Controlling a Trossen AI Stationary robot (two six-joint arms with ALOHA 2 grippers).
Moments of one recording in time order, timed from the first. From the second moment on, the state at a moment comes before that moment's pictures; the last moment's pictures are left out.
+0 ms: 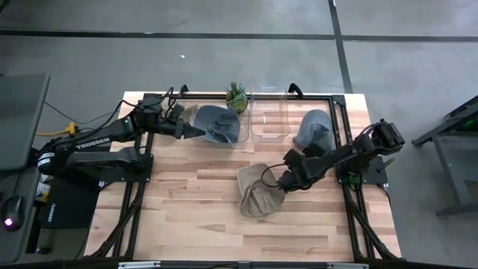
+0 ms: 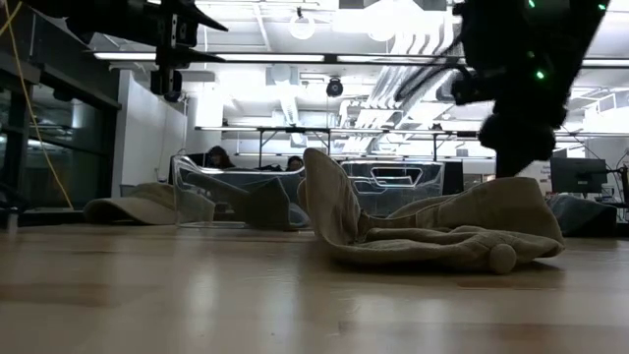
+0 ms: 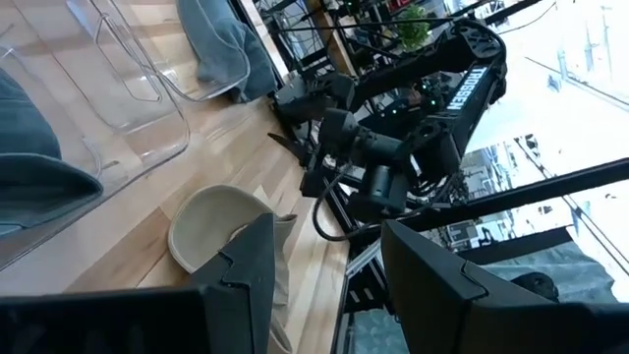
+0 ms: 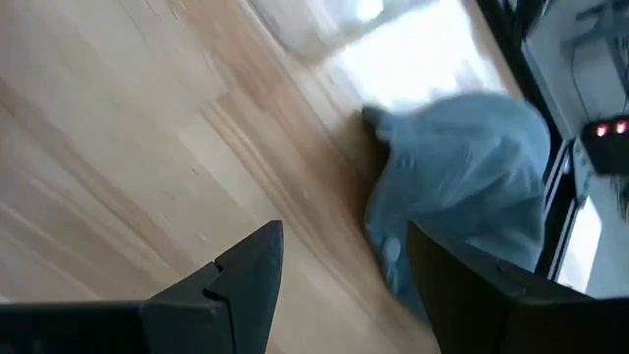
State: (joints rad) left arm 0.44 0.78 0.62 -0.06 0.48 -0.97; right arm 0.32 1.63 0.96 -1.19 0.66 1.10
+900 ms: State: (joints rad) left arm 0.44 0.78 0.63 -0.19 0.43 -0.83; right arm 0.16 1.63 0.77 -0.89 0.62 0.99
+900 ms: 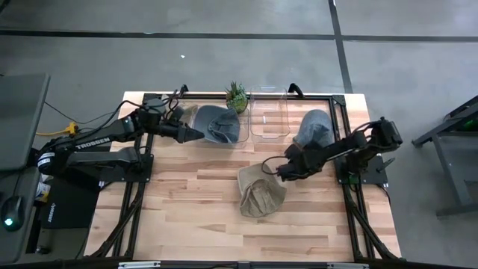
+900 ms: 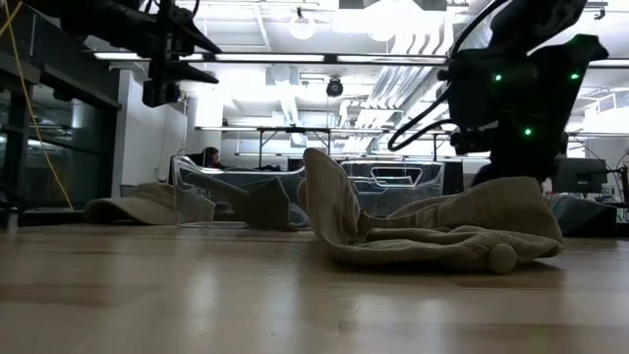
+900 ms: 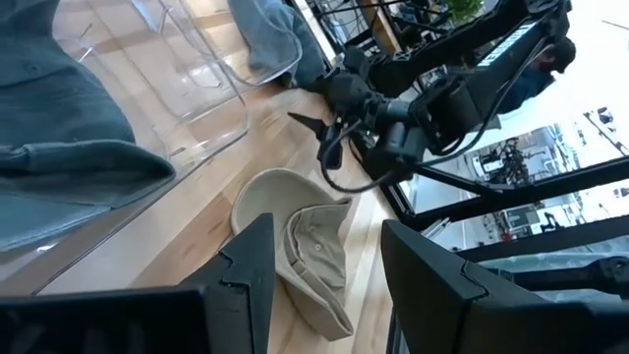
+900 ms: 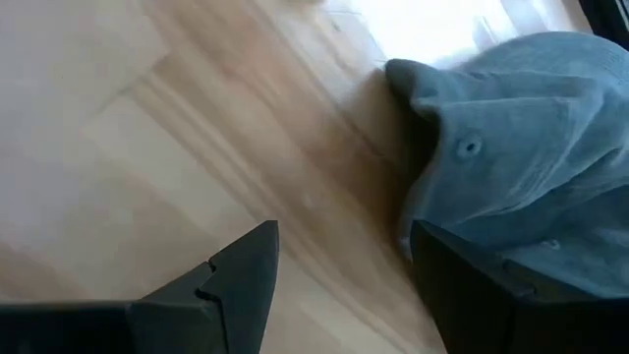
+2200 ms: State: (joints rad) left arm 0.44 0.82 0.63 -0.19 0.44 -0.84; right arm -0.21 1.63 0.77 -0.94 0.77 0.94
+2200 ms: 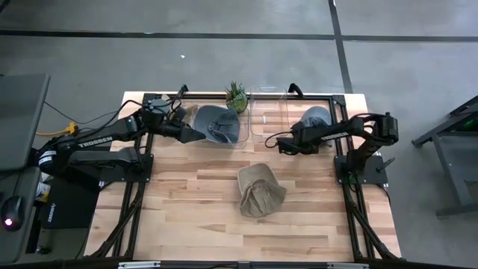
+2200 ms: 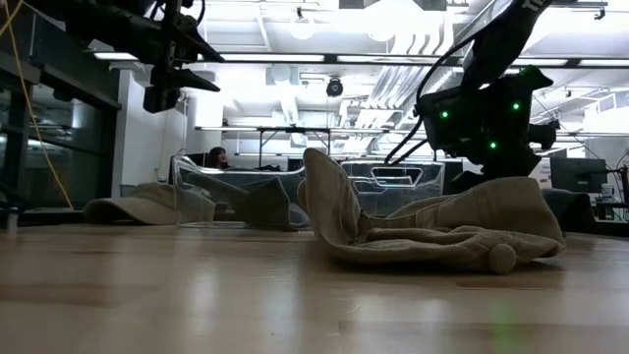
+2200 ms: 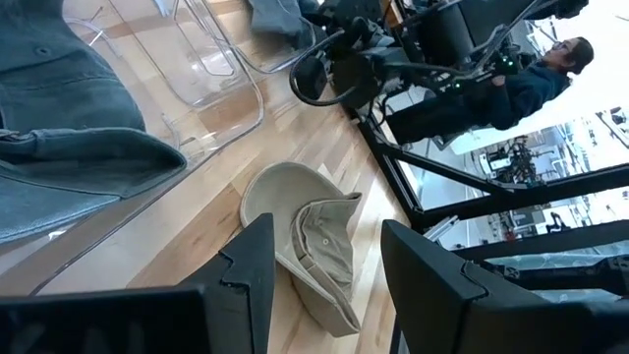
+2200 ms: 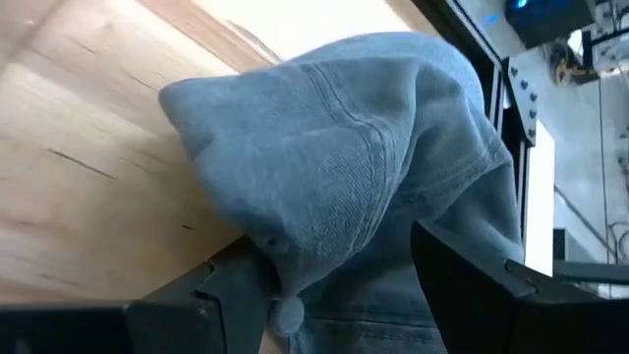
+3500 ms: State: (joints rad) left arm 0.44 0.82 0.62 -0.19 0.44 -0.98; right arm -0.31 1.59 0.77 -0.81 0.34 0.89
